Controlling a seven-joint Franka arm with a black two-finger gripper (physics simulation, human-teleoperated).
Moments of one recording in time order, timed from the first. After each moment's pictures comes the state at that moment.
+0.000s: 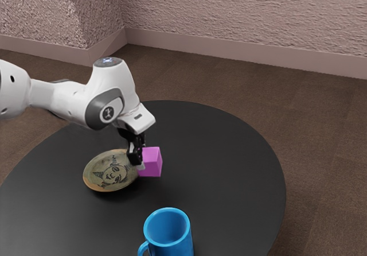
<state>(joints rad) -0.14 0.07 0.03 -2.20 -0.04 2.36 1.00</state>
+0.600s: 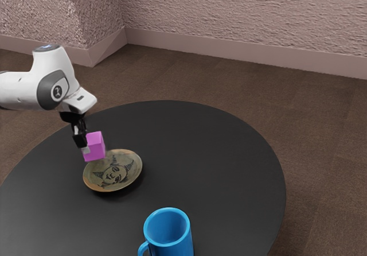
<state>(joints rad) -0.07 0.03 0.32 -2.19 -0.04 2.26 1.09</state>
